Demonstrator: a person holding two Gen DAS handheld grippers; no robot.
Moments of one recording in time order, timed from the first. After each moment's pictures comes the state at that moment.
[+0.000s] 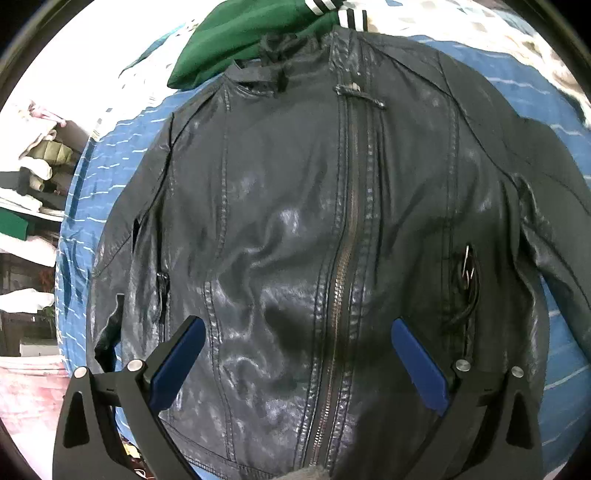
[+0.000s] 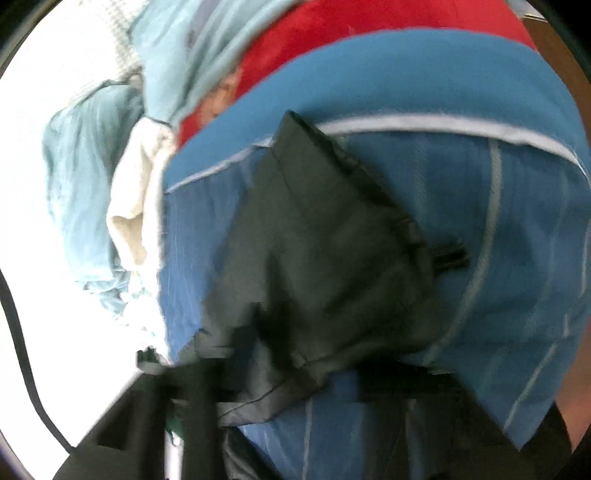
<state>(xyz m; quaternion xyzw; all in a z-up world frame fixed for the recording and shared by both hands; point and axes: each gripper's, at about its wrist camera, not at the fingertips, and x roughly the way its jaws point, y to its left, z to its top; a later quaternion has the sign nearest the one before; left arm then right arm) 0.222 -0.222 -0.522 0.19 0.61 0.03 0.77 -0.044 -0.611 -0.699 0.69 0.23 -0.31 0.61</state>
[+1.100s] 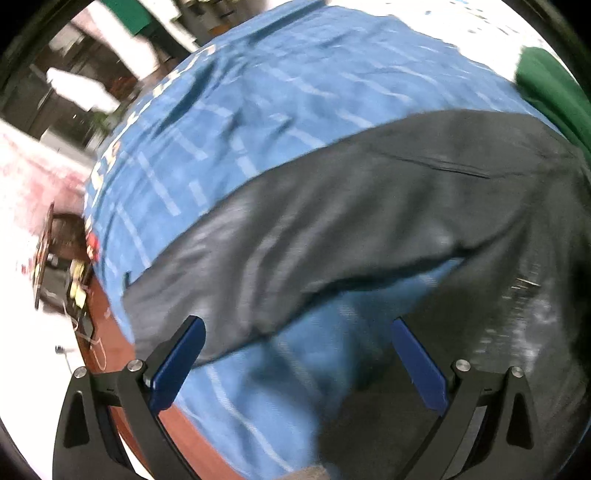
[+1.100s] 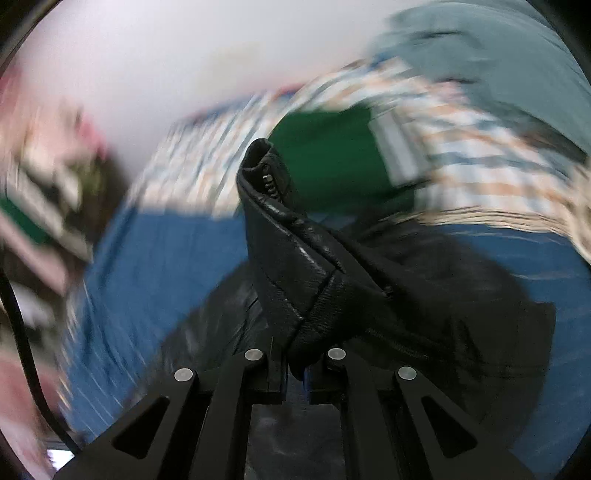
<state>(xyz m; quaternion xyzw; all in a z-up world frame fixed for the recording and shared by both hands) 0.192 0.126 -0.516 -0.07 0.61 0.30 0.73 0.407 -0.138 -0.538 0.11 0.49 0.09 0.86</state>
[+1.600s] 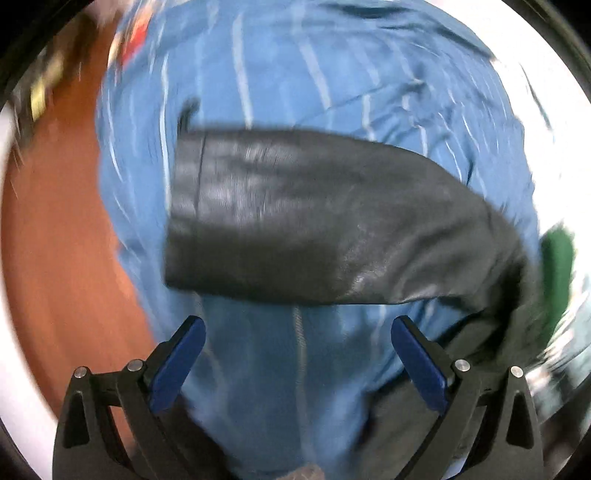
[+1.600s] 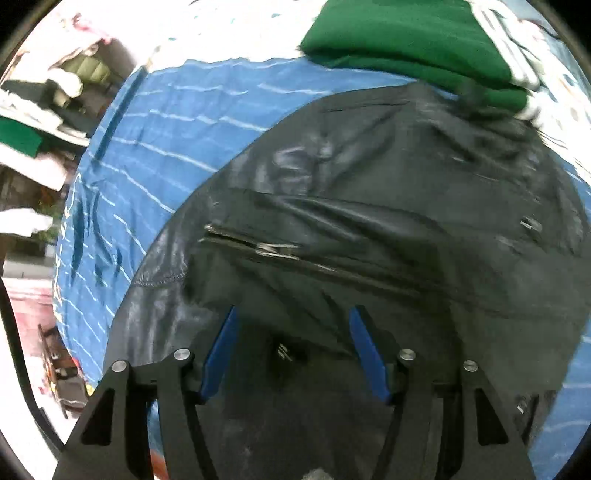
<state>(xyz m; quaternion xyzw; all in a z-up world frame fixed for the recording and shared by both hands) 0.074 0.243 -0.546 -0.48 0.54 0.30 0.62 0.375 -0.079 -0.602 0.06 0.66 0.14 0.74</state>
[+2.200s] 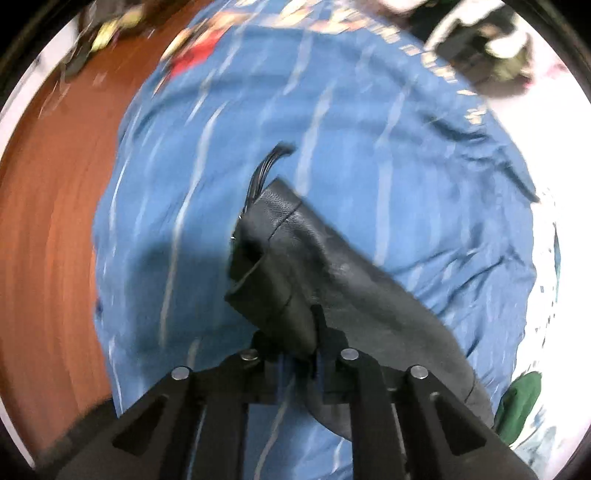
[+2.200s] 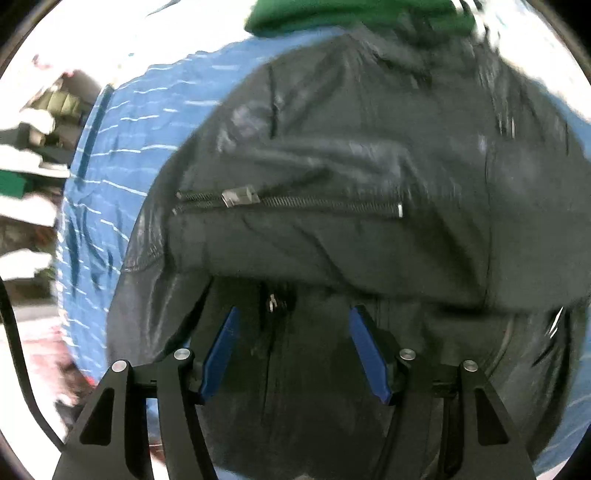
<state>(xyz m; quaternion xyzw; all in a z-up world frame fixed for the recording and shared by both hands) 0.106 0.339 -0.555 -0.52 0.40 0.42 0.62 0.358 -0.090 -0.622 0.11 0.67 0.09 0.73</state>
